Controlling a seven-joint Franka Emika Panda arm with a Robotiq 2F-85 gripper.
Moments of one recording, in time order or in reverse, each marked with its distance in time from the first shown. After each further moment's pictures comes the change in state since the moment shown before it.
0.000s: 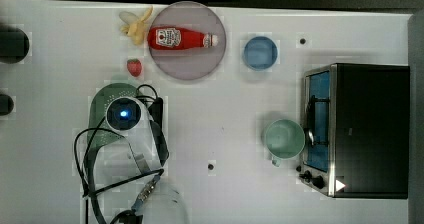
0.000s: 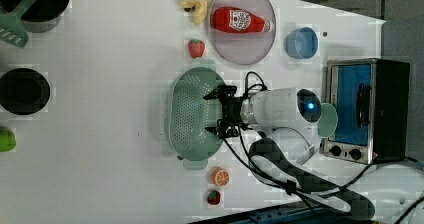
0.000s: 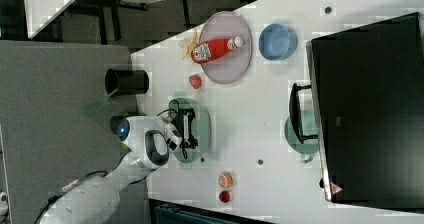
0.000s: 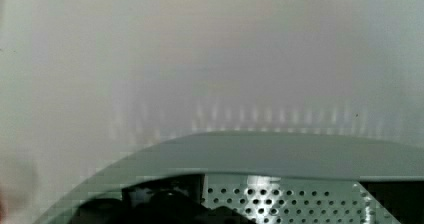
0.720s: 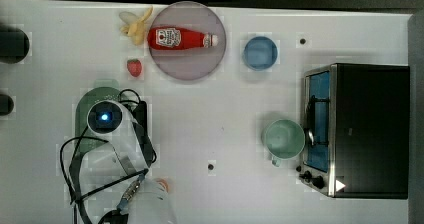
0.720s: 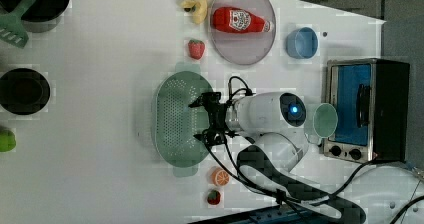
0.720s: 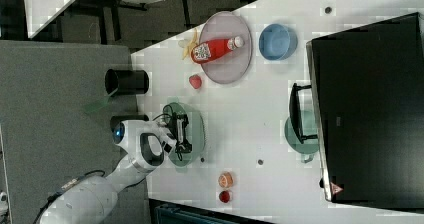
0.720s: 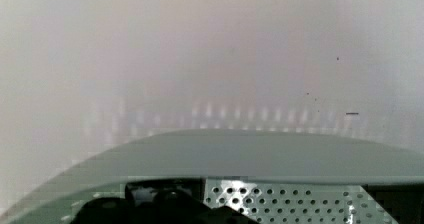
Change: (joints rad) arm 0.025 0.036 0.055 0.029 -0.022 -0.021 -0.008
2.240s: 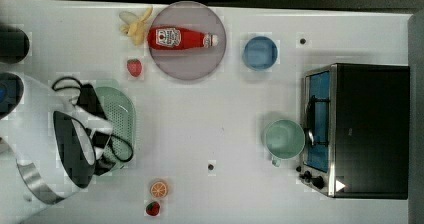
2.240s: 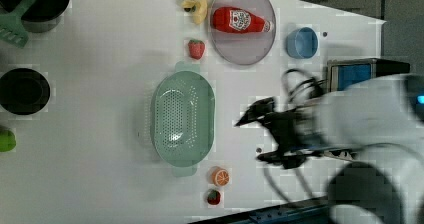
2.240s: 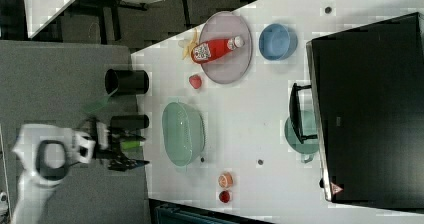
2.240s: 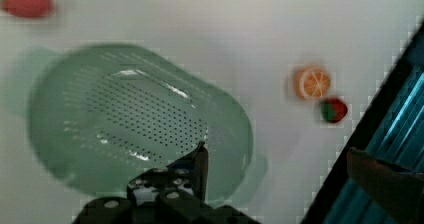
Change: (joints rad) arm -0.045 -0.411 0.121 0.230 0.112 -0.806 -0.336
